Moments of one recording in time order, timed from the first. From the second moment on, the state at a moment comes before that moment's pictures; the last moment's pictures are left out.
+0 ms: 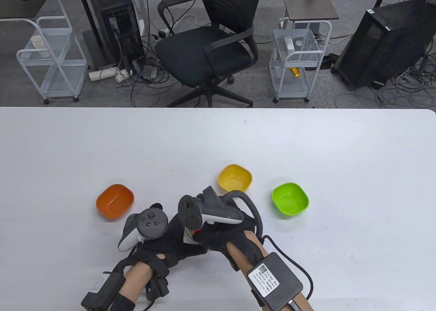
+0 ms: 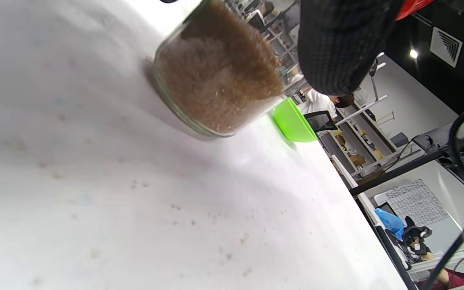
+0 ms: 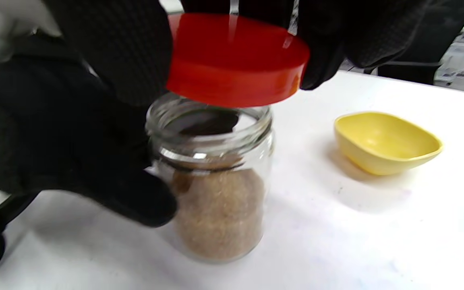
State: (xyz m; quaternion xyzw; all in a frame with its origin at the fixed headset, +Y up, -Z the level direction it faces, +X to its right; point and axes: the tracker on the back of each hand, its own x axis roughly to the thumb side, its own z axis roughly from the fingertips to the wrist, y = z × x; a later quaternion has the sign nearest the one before) left_hand -0.188 -0.719 -0.284 -0.24 -0.25 0.38 0.86; right_hand -0.025 -0.592 -0.286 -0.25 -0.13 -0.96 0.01
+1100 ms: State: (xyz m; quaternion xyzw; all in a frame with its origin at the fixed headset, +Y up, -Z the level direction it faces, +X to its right) left_hand -0.244 -0.682 -0.242 -0.08 -0.21 0.04 0.97; right_hand 0.073 -0.685 -0.284 -0.08 -0.13 -0.99 -0.02
